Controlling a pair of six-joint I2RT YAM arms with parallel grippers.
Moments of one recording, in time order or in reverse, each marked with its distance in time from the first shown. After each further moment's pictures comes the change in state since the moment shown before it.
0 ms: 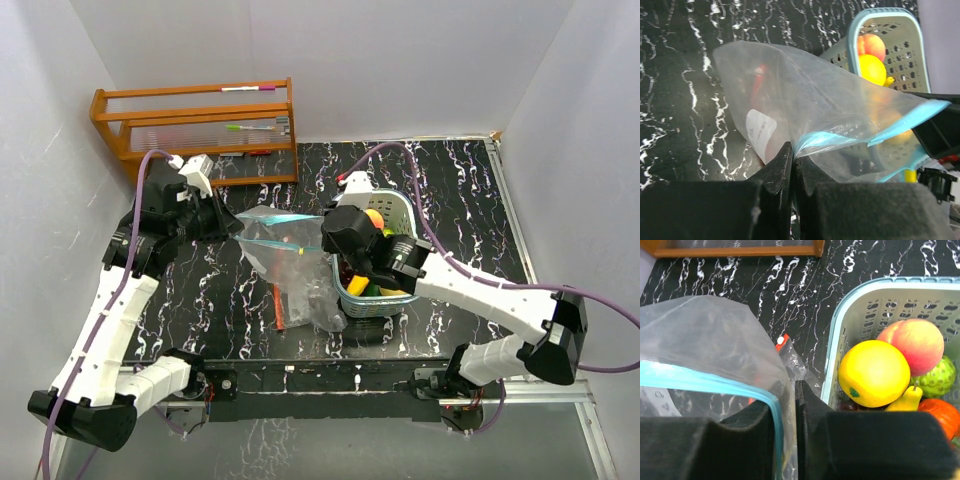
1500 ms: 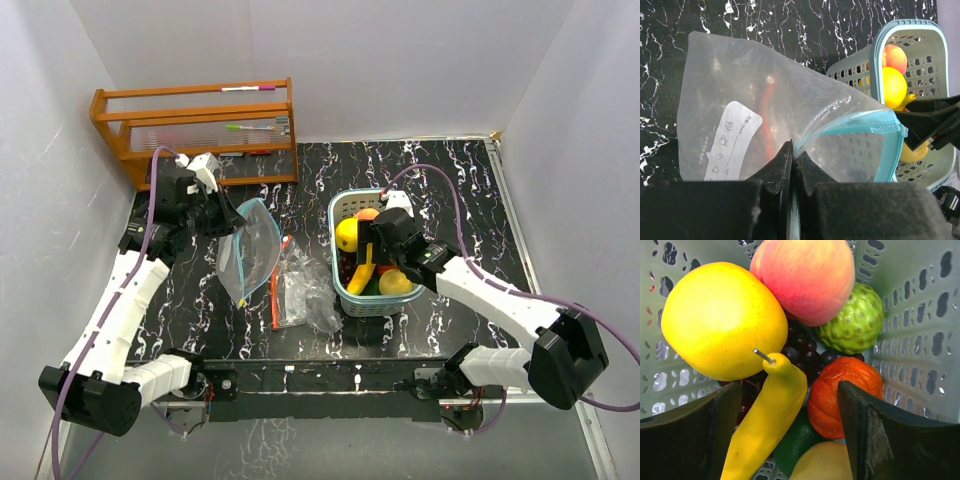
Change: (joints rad) left arm 0.021 0.080 -0.056 0.099 -0.017 -0.021; right arm -0.364 -0.142 -0.374 0.029 -0.355 -0.137
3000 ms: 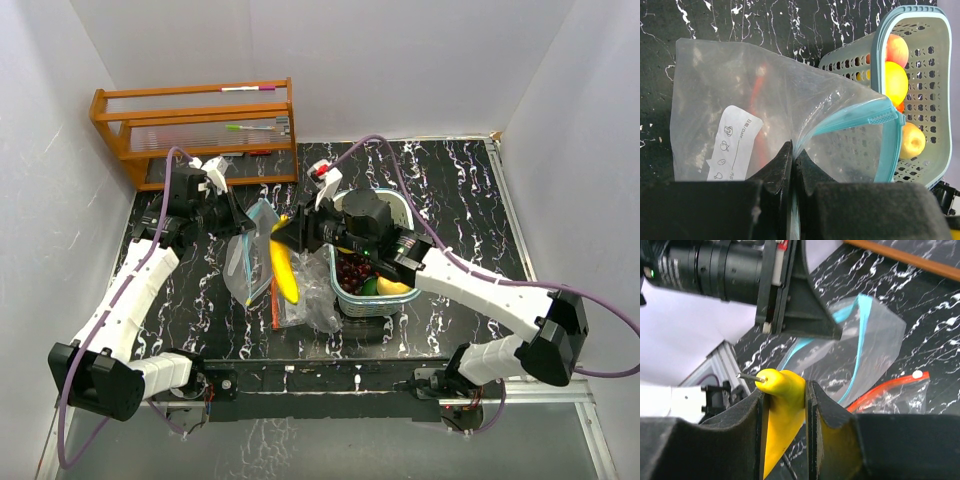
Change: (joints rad) left arm 0.000 0.079 -0.045 0.059 0.076 -0.025; right arm 0.274 0.119 0.326 0.360 -0.451 -0.036
